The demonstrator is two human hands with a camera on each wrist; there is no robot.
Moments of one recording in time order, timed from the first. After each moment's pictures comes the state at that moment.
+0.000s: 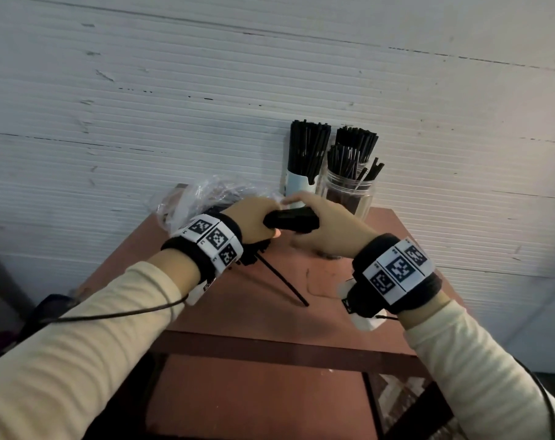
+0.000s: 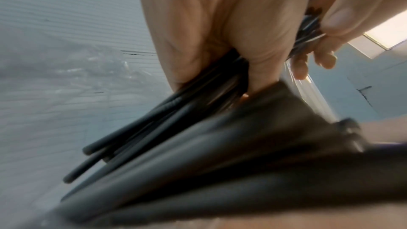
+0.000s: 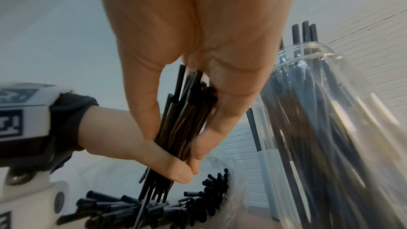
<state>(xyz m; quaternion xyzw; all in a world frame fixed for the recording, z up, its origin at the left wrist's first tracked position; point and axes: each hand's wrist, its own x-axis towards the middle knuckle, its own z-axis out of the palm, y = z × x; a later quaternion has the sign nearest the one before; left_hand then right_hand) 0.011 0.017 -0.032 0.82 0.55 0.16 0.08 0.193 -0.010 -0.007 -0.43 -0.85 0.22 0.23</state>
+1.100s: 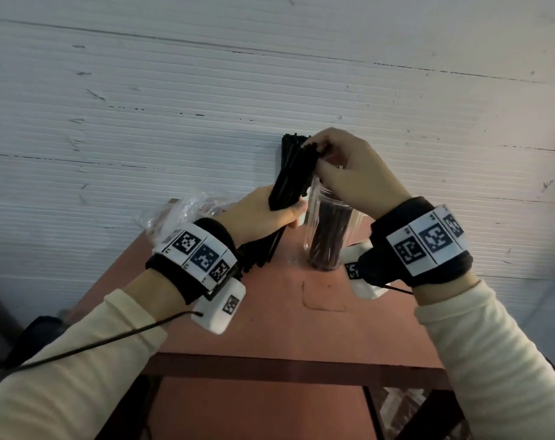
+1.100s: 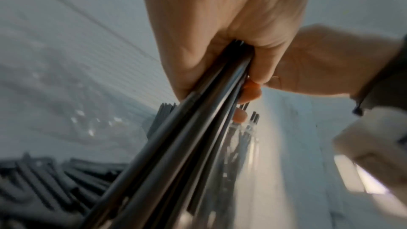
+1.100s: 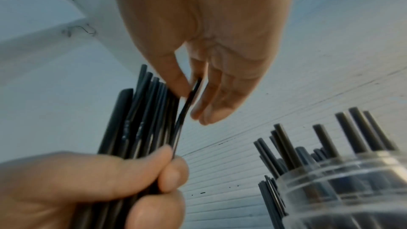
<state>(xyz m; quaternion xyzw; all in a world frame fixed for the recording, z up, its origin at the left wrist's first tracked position) 0.029 -0.007 0.001 0.76 0.44 0.38 0.28 0.197 -0.004 0.062 -0.38 -0.78 0.18 0.46</state>
